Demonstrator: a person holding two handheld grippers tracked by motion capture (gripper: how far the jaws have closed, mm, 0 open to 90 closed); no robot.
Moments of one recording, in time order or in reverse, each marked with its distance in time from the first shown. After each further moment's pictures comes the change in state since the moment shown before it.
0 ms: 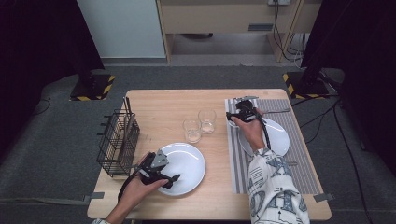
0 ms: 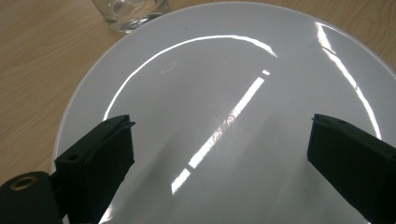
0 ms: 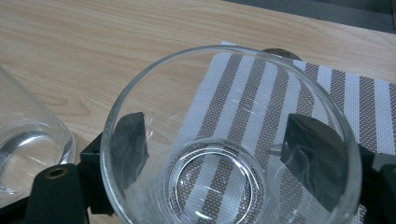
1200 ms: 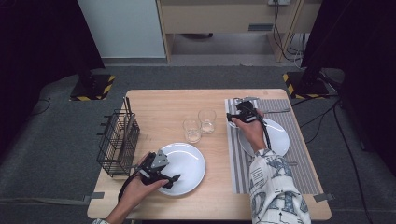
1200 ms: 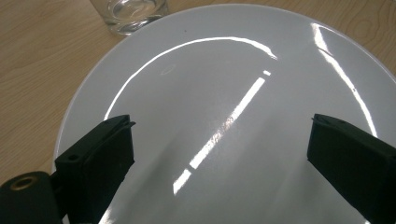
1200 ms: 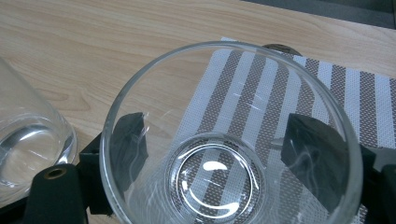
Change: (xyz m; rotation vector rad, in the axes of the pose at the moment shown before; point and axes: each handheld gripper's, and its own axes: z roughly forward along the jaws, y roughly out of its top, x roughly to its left) left arm -0.001 0.001 -0.001 -0.004 0.004 0.003; right arm -0.001 -0.004 -0.002 0.001 0.001 0.000
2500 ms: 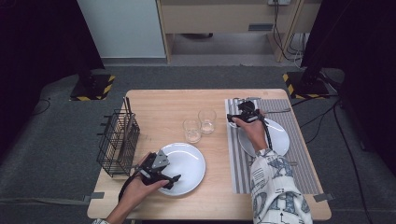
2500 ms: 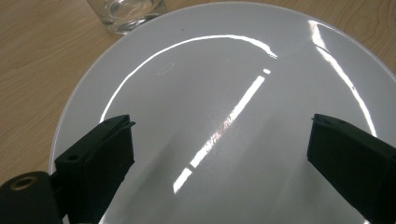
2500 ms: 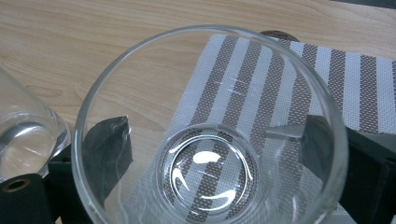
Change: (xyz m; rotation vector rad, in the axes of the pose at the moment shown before) left arm -0.001 0.000 0.001 0.008 -0.003 0.008; right arm -0.007 -0.002 0.001 0.035 0.011 0.041
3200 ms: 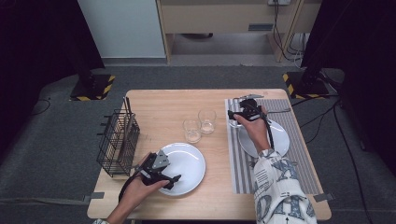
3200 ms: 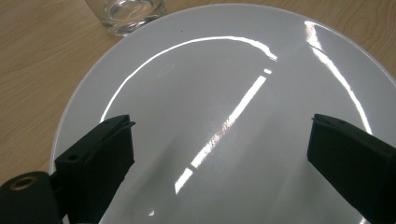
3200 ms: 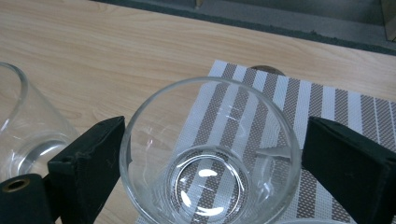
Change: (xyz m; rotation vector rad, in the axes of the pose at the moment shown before) left arm -0.002 0.001 0.000 0.000 0.006 0.005; right arm 0.003 0.010 -0.022 -0.089 -0.007 -0.023
